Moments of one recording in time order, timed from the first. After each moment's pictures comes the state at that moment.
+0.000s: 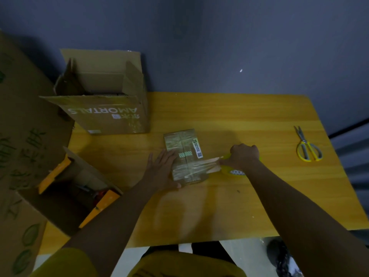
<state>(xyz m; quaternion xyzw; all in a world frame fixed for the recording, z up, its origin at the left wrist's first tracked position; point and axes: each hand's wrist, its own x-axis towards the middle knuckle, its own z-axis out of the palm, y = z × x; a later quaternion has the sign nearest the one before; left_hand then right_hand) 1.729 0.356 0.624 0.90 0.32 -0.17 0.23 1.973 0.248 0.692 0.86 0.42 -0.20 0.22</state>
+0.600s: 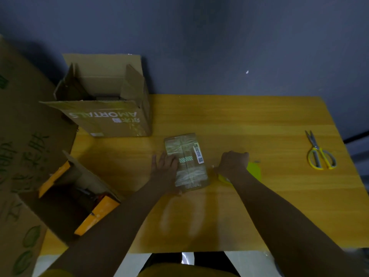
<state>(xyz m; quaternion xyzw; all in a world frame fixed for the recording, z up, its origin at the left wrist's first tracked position) 1.754 0.347 0.641 0.89 0.35 -0.24 0.15 1.954 0.272 0.668 0.85 0.42 -0.19 0.26</state>
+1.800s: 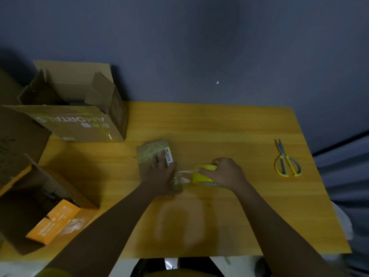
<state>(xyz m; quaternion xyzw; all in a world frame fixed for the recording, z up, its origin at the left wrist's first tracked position) 1.835 0.307 0.651 0.90 0.34 -0.22 0.17 2.027 0.194 0.703 0.85 0.45 -0.27 -0.06</state>
